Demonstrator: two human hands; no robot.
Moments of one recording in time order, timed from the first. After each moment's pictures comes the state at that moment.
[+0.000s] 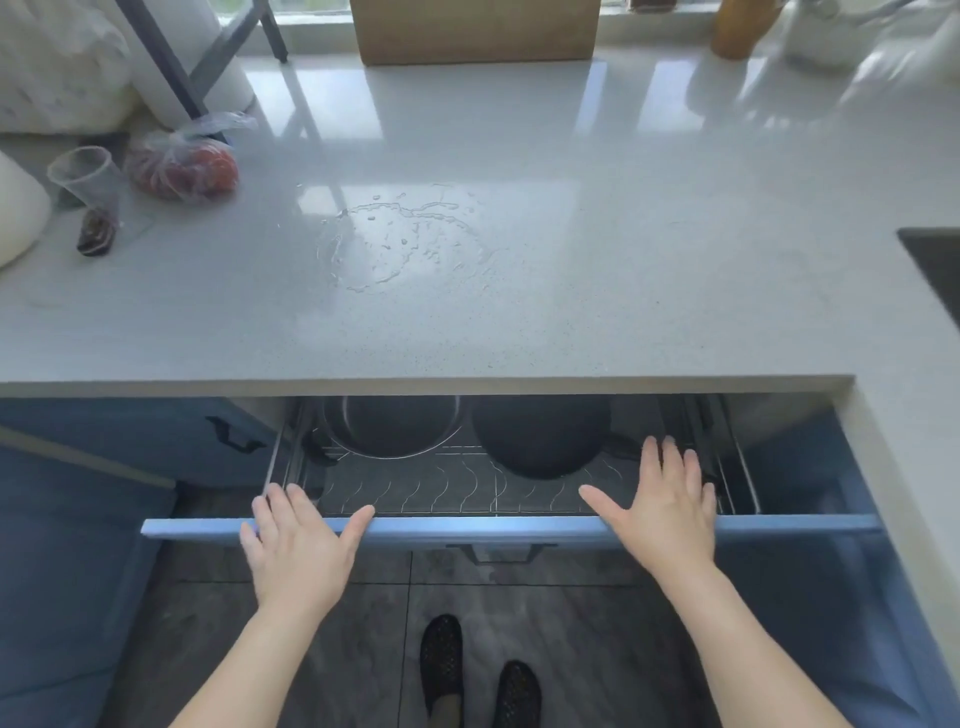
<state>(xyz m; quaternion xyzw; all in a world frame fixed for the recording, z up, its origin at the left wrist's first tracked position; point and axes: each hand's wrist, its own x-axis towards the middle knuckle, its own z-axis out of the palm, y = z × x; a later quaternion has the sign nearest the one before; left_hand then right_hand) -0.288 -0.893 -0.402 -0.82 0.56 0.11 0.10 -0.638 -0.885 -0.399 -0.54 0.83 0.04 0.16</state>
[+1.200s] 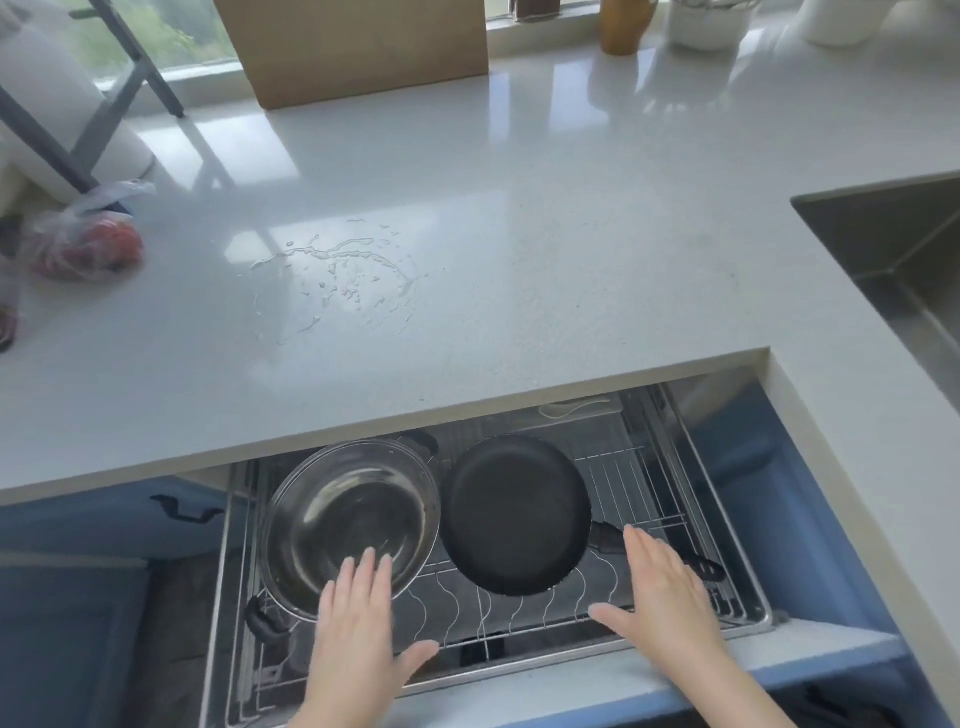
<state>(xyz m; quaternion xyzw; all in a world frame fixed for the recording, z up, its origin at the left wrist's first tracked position) -0.346 -0.858 -0.427 -0.61 0.76 0.16 0.18 -0.666 -0.800 -0.419 -0.53 0.79 0.07 0.30</state>
